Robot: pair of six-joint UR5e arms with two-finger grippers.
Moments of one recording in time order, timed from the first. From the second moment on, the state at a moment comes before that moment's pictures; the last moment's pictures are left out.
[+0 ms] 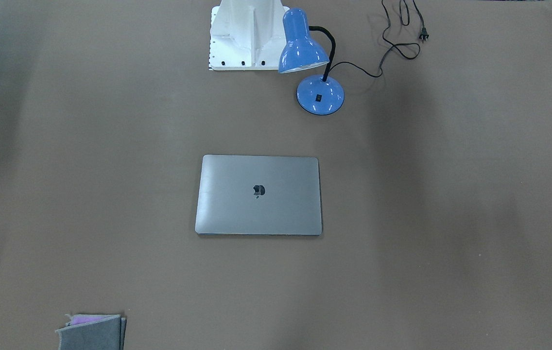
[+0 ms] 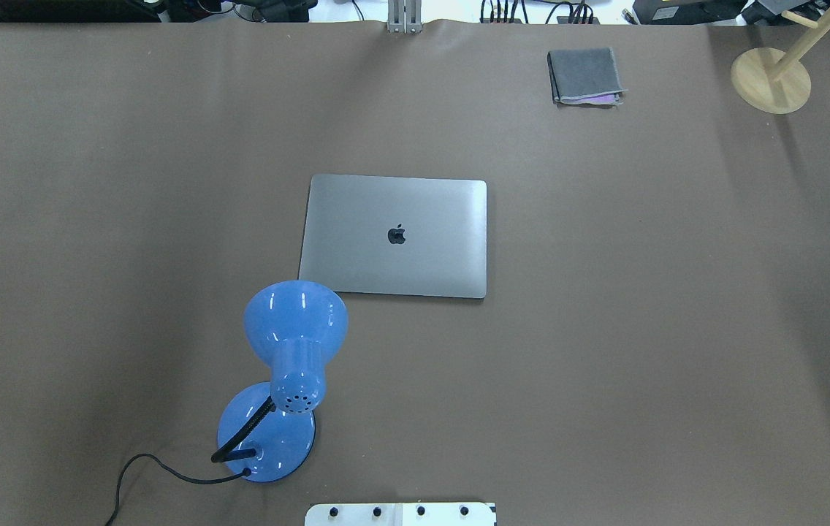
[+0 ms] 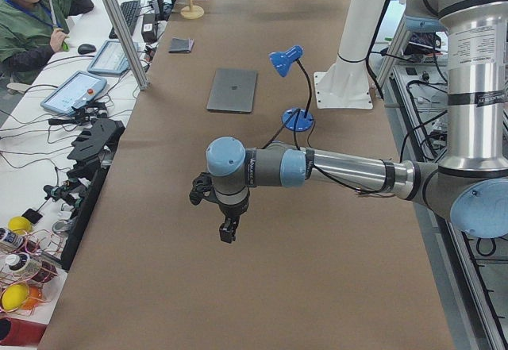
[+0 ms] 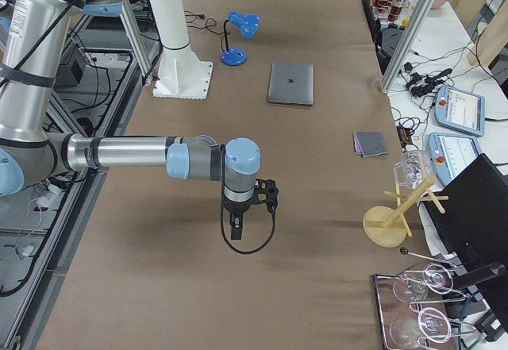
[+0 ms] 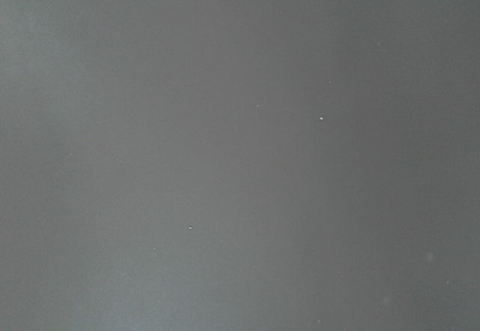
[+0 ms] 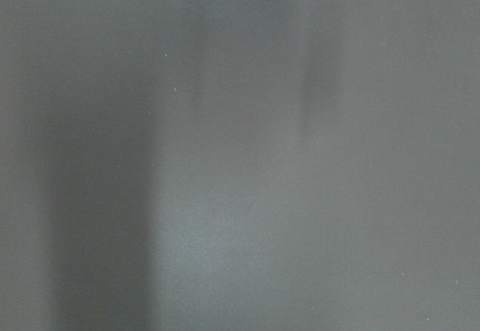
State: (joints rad) left arm -1.56 -1.46 -1.82 -1.43 -2.32 0.27; right arm 1.49 -1.90 1.94 -1.66 2.25 -0.08
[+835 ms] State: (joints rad) left arm -1.56 -1.46 -1.83 -1.43 -2.32 0.27; right arm 1.48 -1.90 1.94 -1.66 2.27 -0.07
